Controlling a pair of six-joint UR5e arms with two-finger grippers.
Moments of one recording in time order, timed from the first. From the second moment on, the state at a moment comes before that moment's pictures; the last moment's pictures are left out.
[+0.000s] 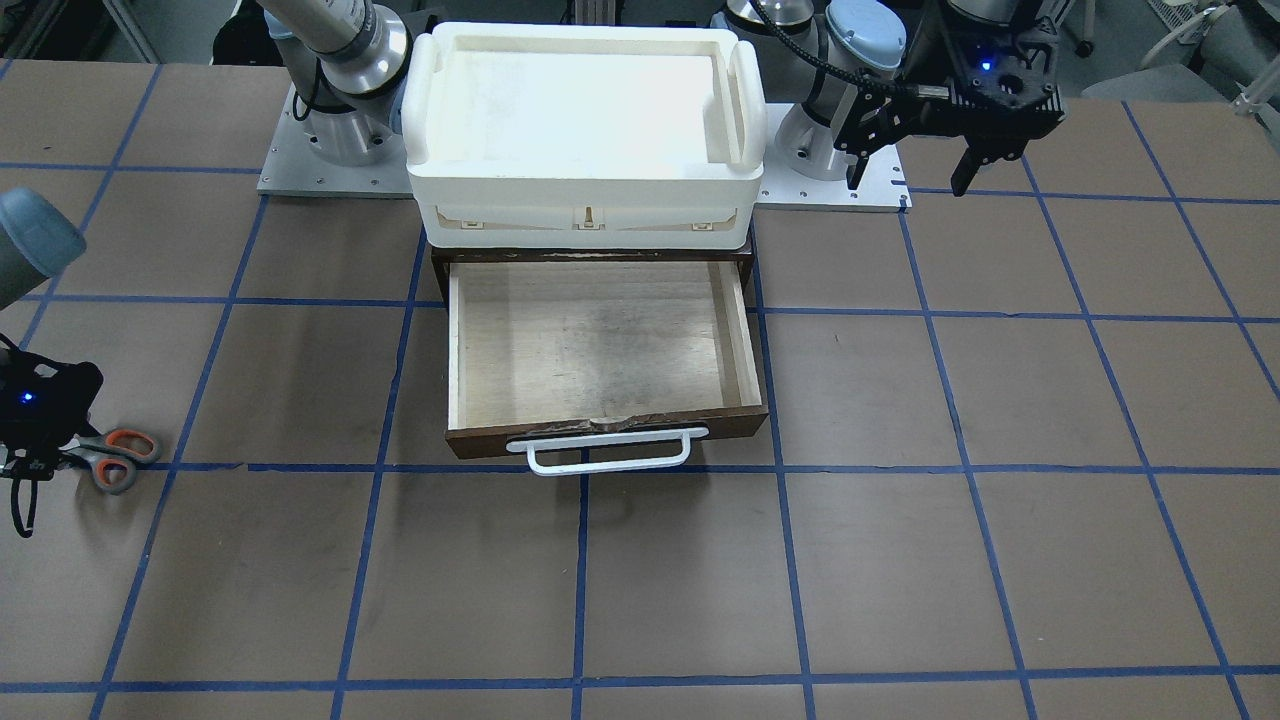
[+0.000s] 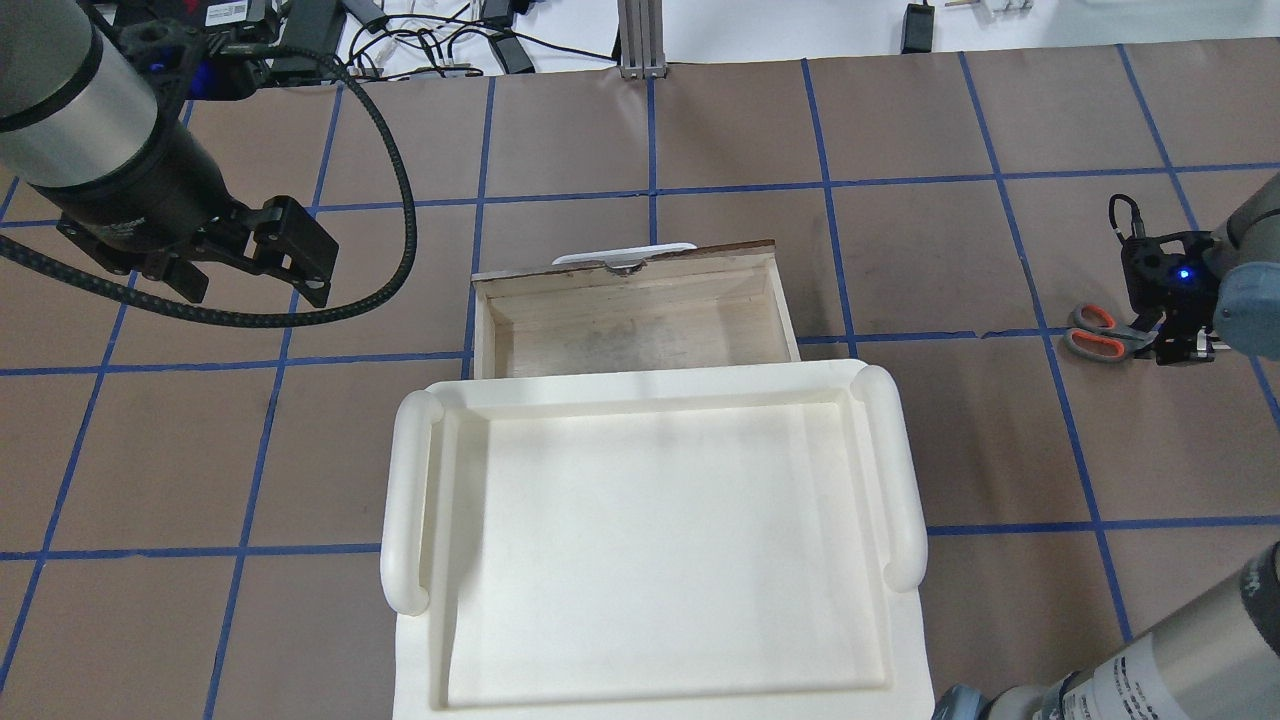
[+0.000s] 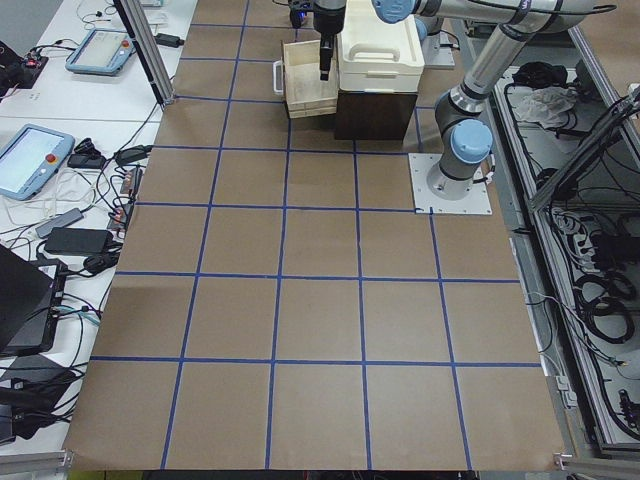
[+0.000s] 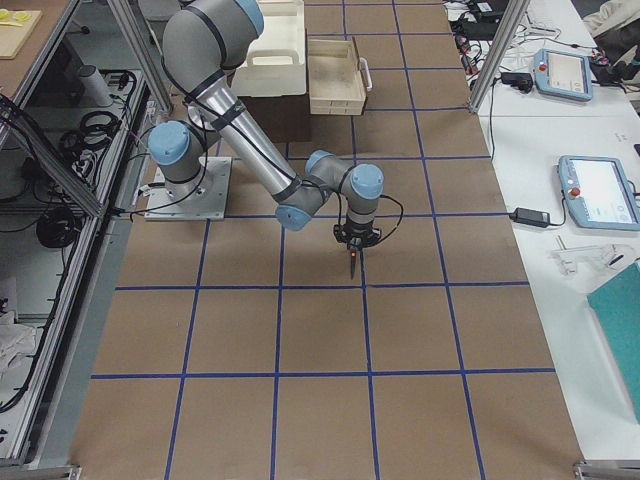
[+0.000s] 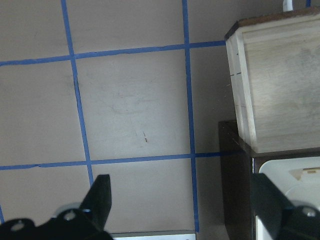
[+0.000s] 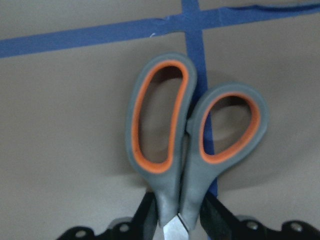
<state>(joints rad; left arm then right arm) -1.51 -1.40 -1.65 -1.64 1.60 0.13 0.96 -1.12 1.90 -2.38 -1.61 -2.05</state>
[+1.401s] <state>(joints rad) -1.51 -1.40 -1.65 -1.64 1.60 0.13 1.37 -1.32 1.58 -1.94 -1.54 -1.50</state>
